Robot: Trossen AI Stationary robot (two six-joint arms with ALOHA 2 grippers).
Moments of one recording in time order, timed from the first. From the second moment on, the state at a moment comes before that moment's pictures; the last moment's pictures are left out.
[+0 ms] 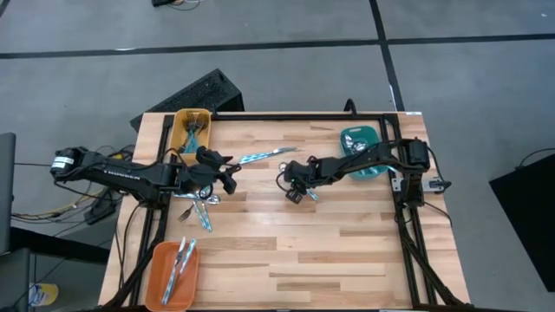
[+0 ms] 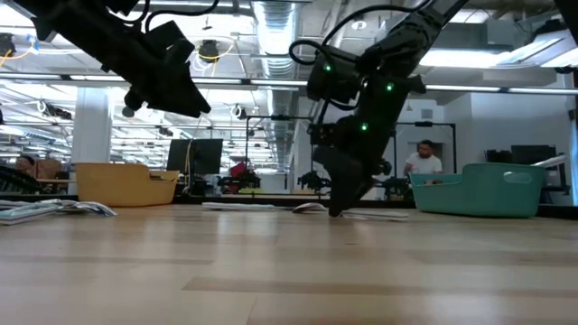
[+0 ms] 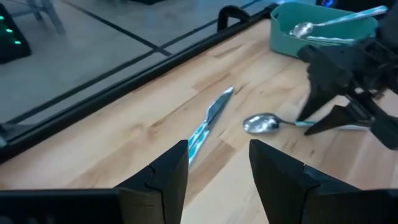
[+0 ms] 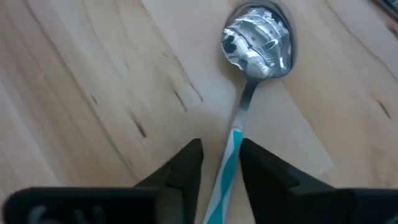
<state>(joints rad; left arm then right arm) -0.03 1.01 0.51 -0.07 -0.68 -0.43 -0.10 1.93 1.10 -0.34 0.25 0.42</state>
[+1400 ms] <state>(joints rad) -0.10 1.17 0.51 0.22 -0.31 -0.09 -0.03 1.93 0.85 1.08 -0.31 0.26</state>
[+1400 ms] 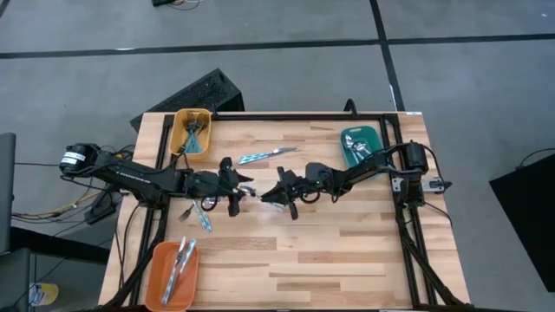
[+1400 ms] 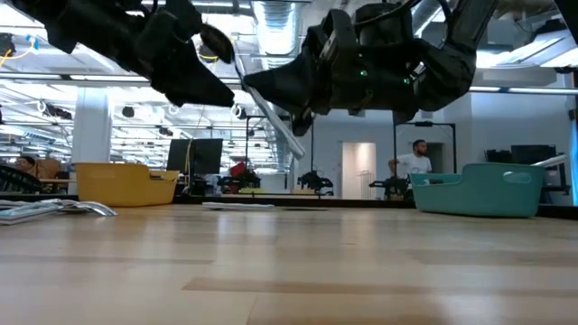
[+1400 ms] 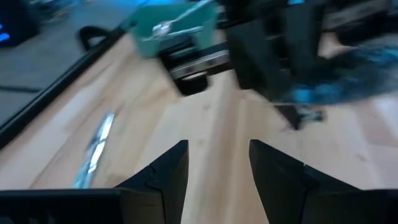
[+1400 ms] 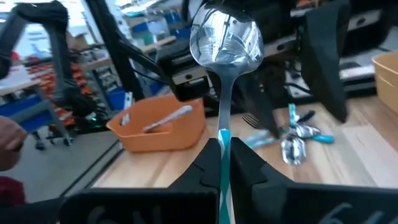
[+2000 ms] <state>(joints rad) -0.10 1.17 0.51 0.39 -0.11 0.02 -0.03 1.93 0.85 1.11 -0.34 0.26</state>
